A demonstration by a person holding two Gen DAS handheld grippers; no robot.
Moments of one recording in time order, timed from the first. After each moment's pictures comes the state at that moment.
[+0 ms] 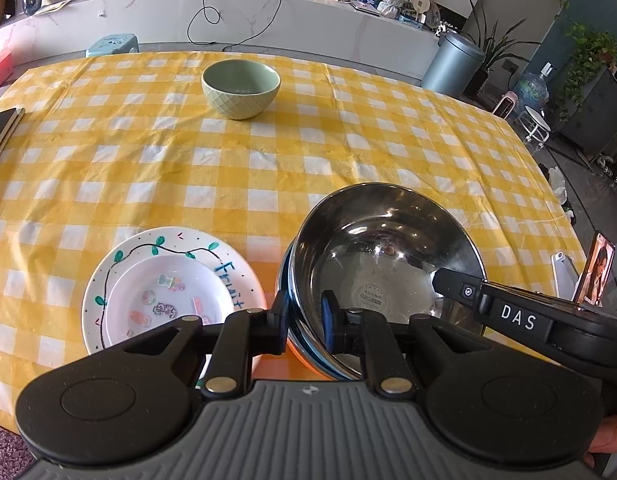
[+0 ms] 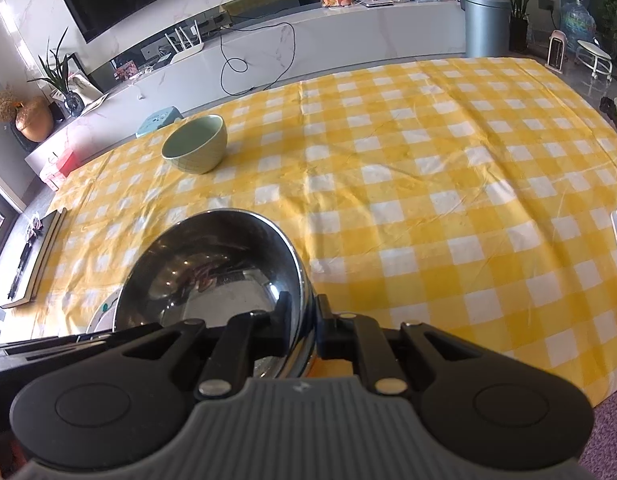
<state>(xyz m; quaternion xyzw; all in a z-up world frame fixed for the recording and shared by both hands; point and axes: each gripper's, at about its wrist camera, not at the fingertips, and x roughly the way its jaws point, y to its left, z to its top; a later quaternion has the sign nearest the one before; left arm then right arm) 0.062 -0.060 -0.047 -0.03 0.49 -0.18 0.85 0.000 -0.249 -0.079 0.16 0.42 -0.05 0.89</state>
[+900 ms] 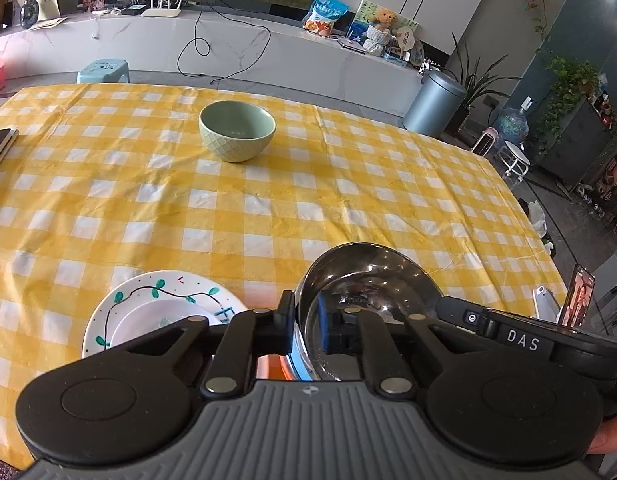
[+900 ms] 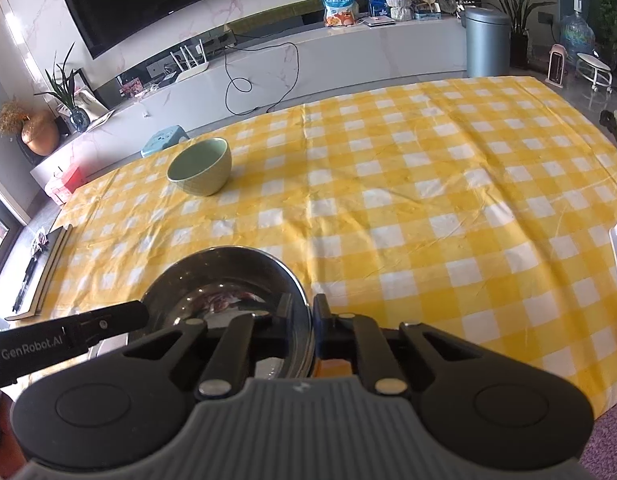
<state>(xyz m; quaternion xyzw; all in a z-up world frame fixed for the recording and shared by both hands) 0.074 -0.044 -0.038 -0.07 0.44 -0.21 0.87 -0.002 -0.255 -0.072 0.16 0.39 -0.05 0.90</state>
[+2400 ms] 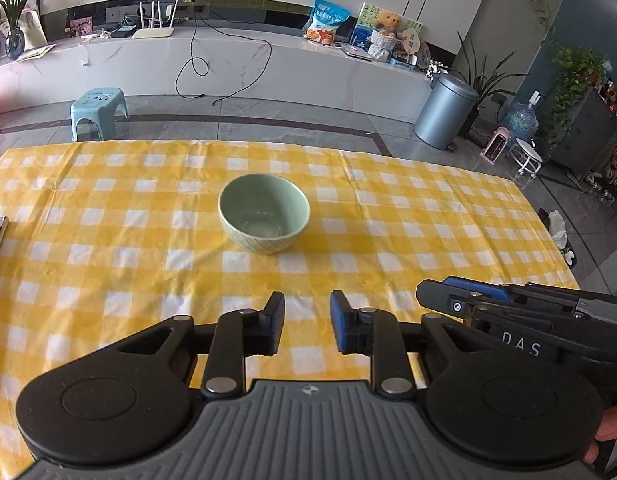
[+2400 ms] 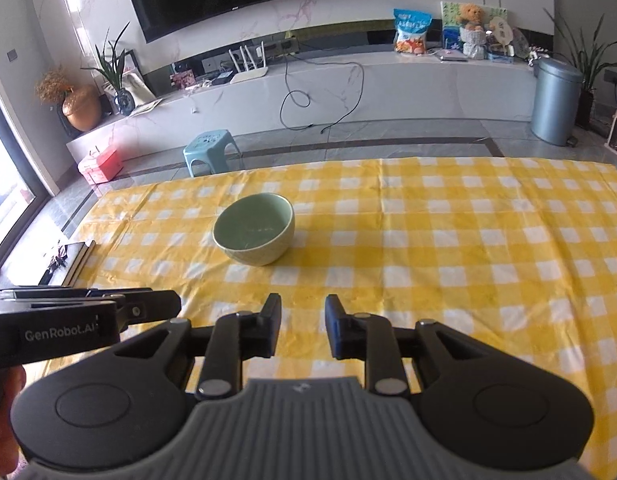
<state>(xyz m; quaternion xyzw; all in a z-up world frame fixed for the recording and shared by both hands) 0.193 -0.036 -0.015 -0.03 0.44 -0.21 0.87 0.126 -0.228 -0.043 0.10 0.38 0.03 0.92</state>
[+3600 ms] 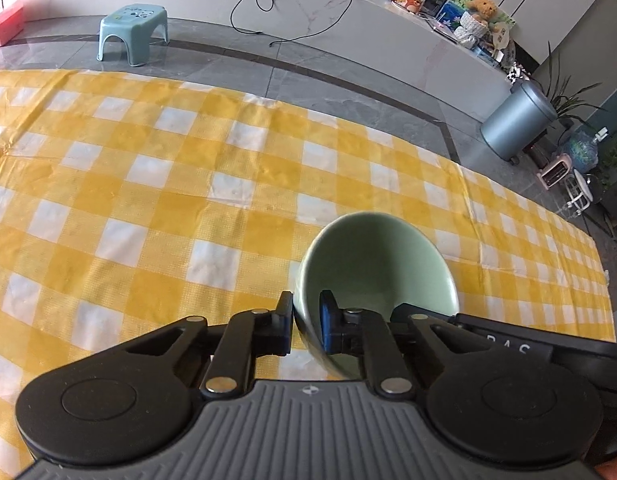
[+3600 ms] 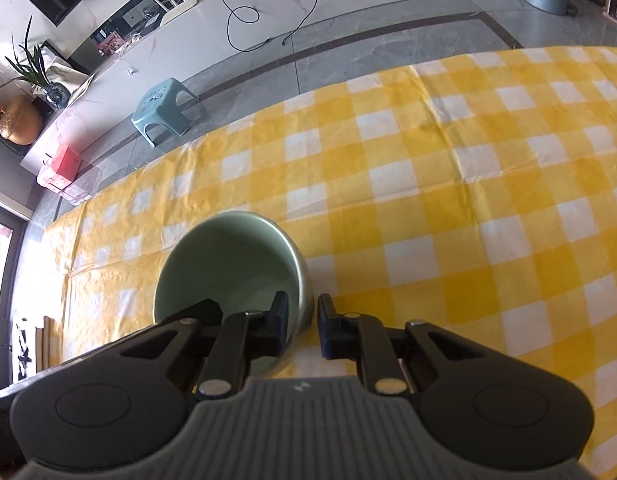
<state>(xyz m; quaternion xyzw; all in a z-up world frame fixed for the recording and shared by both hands) 0.344 -0.027 -0.104 -0.10 0.52 -0.14 0.84 0.319 -0.210 -0.130 0.23 0.51 -0.02 0.83</state>
